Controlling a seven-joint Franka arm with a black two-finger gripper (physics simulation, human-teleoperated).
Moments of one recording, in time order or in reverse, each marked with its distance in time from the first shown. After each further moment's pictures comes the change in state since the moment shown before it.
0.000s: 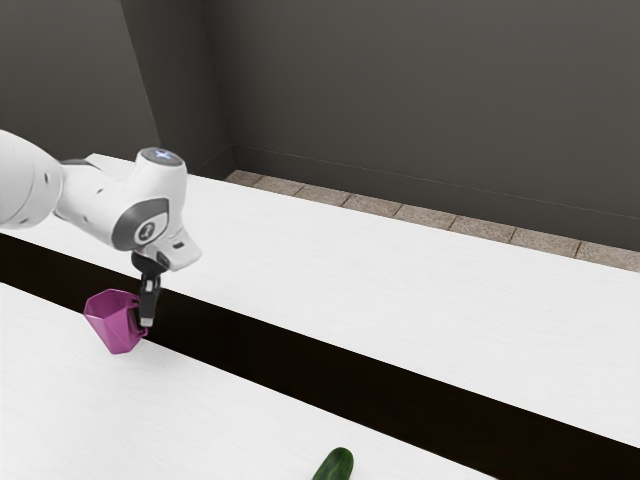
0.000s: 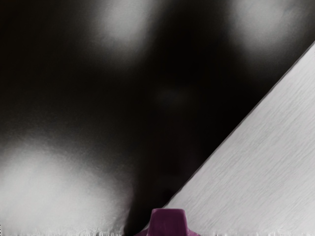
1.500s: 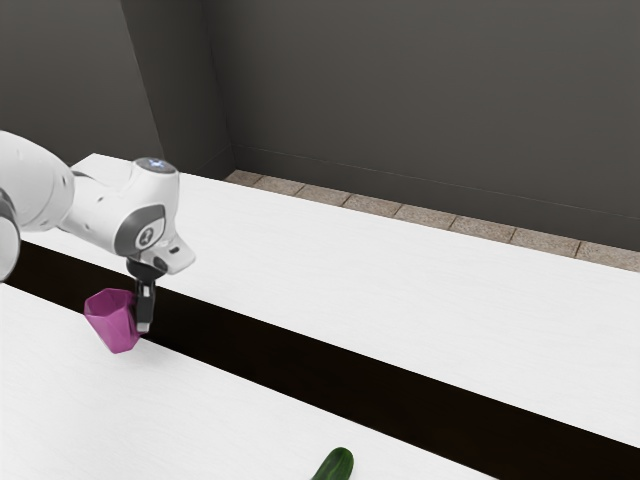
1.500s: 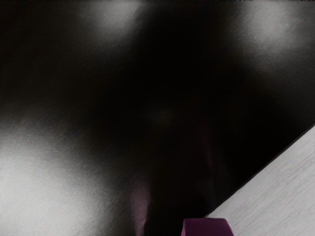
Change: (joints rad) arm 0.034 0.112 0.028 0.068 -0.063 0.019 -0.007
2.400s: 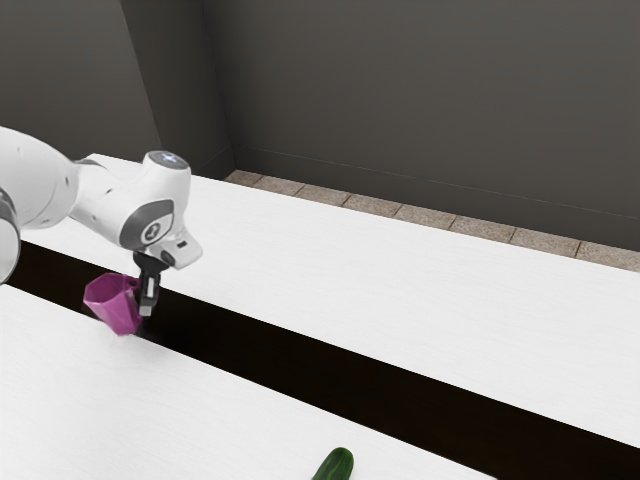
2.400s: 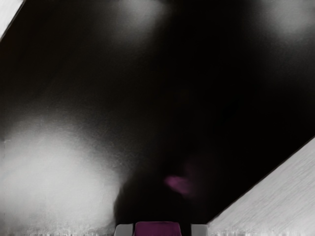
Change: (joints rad) arm -0.022 -0.007 -0.004 0.027 0.079 -0.019 -0.053
